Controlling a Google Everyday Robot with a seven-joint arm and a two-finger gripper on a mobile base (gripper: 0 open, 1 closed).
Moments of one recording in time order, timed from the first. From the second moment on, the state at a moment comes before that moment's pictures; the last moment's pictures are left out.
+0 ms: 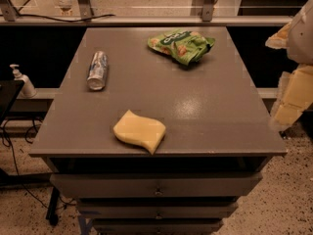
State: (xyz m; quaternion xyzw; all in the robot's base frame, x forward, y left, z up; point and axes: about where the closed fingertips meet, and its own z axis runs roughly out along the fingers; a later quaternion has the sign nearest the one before) arm 0.438 -0.217 0.976 -0.60 0.78 -0.03 0.16
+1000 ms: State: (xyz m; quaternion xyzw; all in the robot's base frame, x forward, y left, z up) arm 0.440 -0.186 0.967 -0.59 0.79 0.00 0.20
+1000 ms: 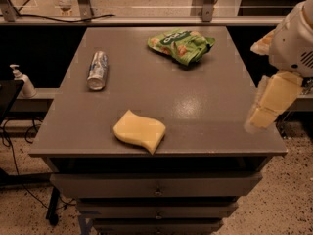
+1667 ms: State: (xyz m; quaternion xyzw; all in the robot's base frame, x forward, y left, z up) arm 0.443 -0.089 0.941 -0.58 0.76 0.10 0.27
